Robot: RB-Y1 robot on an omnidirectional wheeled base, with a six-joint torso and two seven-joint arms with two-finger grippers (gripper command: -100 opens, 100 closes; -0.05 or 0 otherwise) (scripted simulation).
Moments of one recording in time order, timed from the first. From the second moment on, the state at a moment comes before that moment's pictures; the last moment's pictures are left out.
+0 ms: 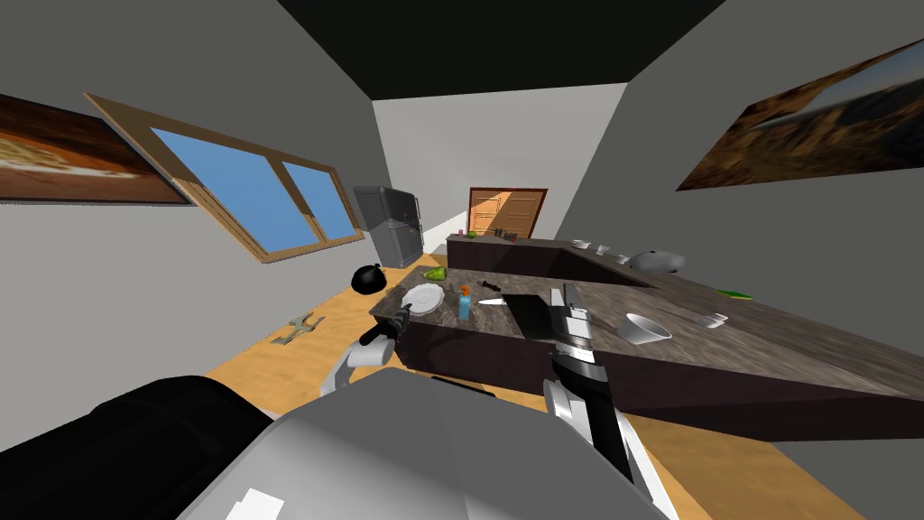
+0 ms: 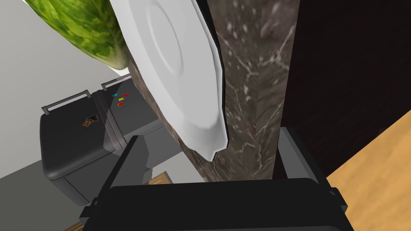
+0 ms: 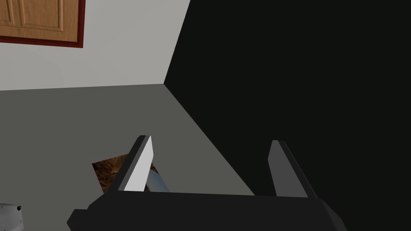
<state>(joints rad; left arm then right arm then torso) 0.40 0.11 0.15 -2.02 0.17 0.64 -0.12 0.47 -0.03 -0.02 -2.27 0.12 -0.47 0.06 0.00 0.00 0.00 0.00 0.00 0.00</state>
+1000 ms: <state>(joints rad) 0.34 0.05 0.35 -1.95 0.39 0.70 -0.40 0.47 -0.03 -0.02 -2.27 0.12 -0.47 0.06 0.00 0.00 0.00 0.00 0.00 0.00</state>
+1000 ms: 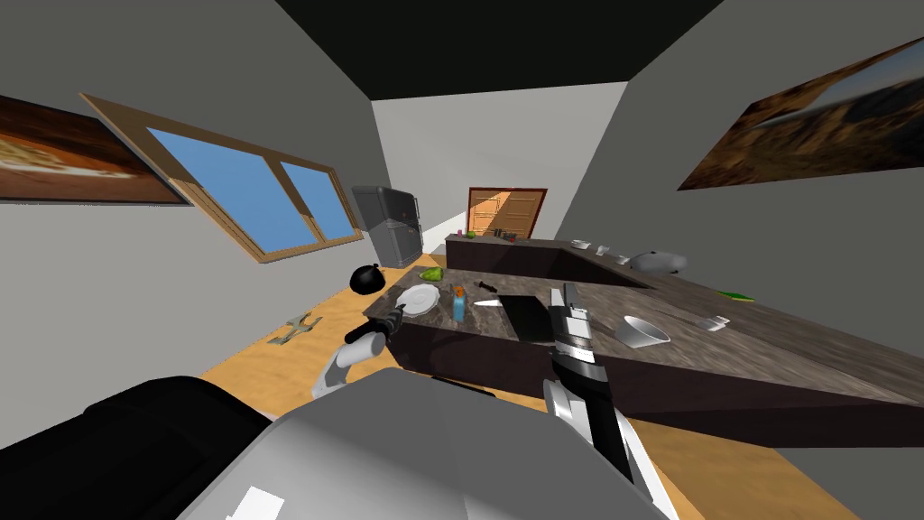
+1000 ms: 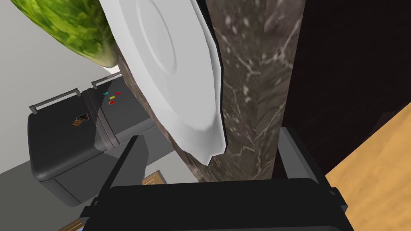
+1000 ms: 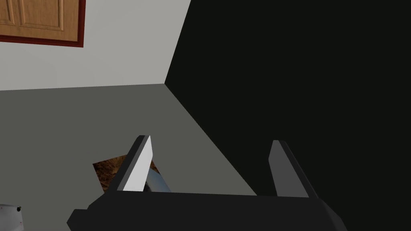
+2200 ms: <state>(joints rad) 0.26 -0.01 0.58 -1.88 0.66 0.78 -0.74 0.47 -0.03 -0.02 -2.27 0.12 -0.47 0.06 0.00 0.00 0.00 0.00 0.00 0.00</state>
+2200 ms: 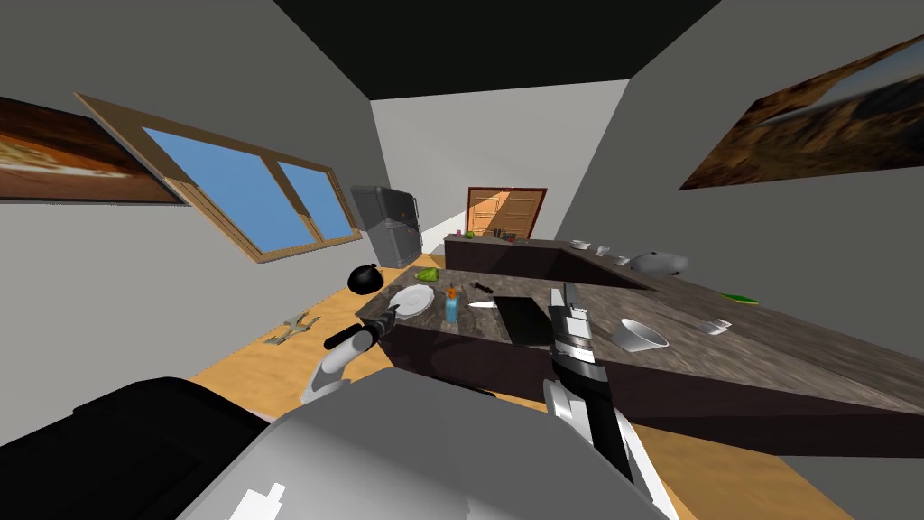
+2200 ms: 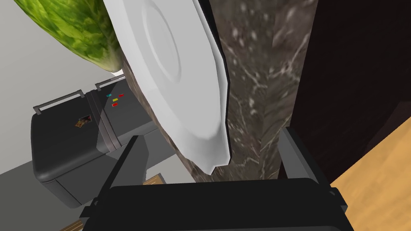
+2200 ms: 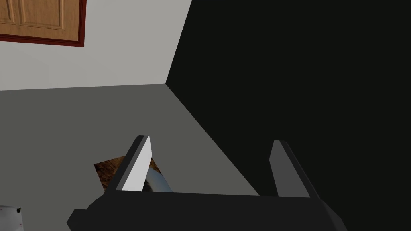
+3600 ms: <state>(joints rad) 0.25 -0.02 0.63 -1.86 0.71 0.80 -0.84 0.47 -0.03 -0.02 -2.27 0.12 -0.47 0.06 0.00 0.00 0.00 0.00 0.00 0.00</state>
